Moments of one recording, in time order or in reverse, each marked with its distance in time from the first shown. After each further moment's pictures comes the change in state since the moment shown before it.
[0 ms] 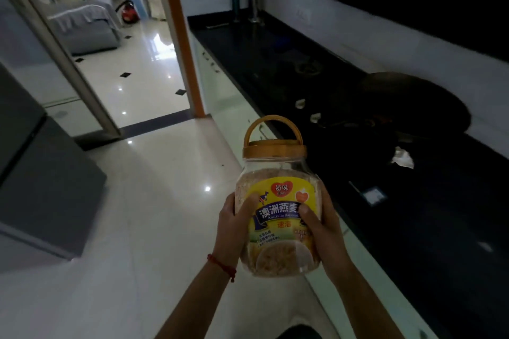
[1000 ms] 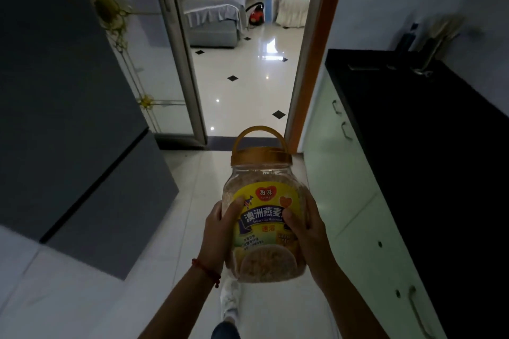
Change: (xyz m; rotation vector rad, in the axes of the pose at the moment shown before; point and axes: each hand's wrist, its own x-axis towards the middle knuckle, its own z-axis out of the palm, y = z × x) left_hand 0.387 0.151 -0.282 -0.050 0.468 0.068; right_hand 0.461 0.065 0.337 -0.191 -0.464 0.142
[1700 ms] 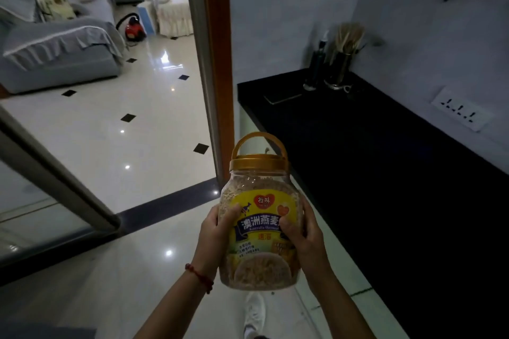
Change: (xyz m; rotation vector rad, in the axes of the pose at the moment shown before) left_hand 0.382 0.085 0.178 0.123 -0.478 -0.143; right_hand 0.326 -0.062 -0.117 0.072 0.462 -0.037
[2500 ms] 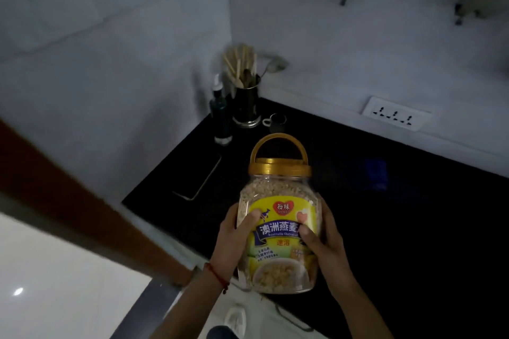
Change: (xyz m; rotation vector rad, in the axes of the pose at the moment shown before) left_hand 0.377 0.090 0.162 0.210 -0.579 -0.163; right_hand 0.283 -0.068 -0.090 0.254 0.601 -0.064
